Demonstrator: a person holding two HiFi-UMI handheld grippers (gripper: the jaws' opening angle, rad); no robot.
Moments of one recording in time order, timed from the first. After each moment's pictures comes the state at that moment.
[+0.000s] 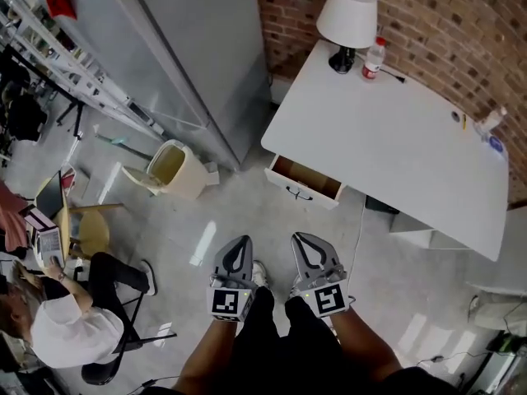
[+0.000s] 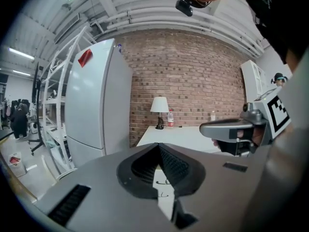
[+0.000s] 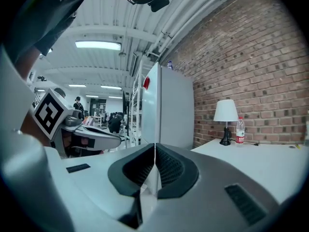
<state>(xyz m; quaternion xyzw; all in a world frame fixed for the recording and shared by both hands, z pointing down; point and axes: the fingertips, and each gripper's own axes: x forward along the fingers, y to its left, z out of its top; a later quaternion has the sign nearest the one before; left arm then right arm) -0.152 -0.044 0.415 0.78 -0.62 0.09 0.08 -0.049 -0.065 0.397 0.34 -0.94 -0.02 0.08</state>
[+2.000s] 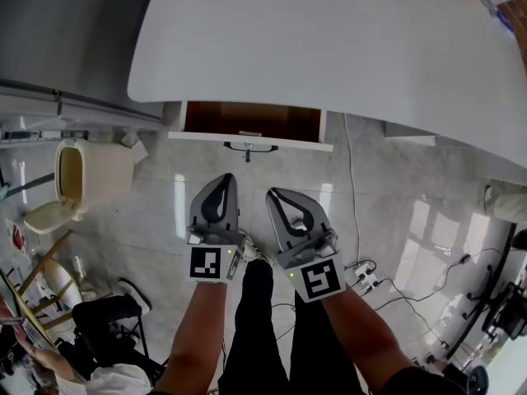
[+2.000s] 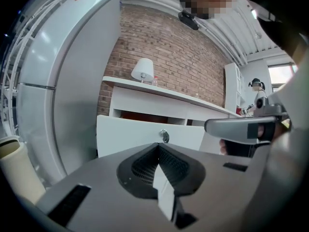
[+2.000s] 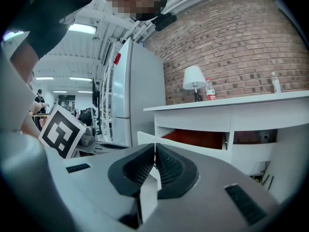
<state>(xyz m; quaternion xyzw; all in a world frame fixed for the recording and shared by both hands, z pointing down) -0.087 -0.193 0.709 0.87 -0.47 0.08 0.13 -0.022 -0.155 0.668 0.51 -0.85 0.09 0.06</state>
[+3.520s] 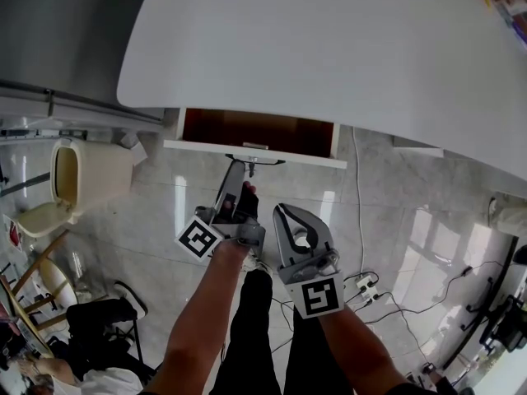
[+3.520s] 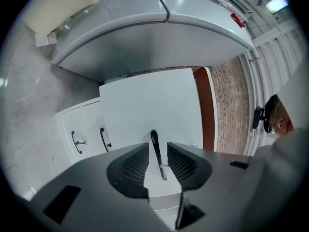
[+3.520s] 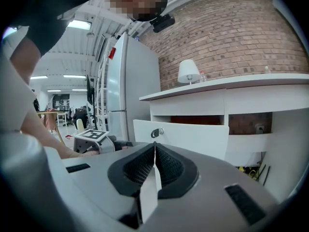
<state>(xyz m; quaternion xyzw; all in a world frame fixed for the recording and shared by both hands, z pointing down) -0.081 -0.233 0.788 0.68 -0.37 -0.30 0.56 -0.017 -0.151 0.709 0.54 -0.83 0.11 0.06</state>
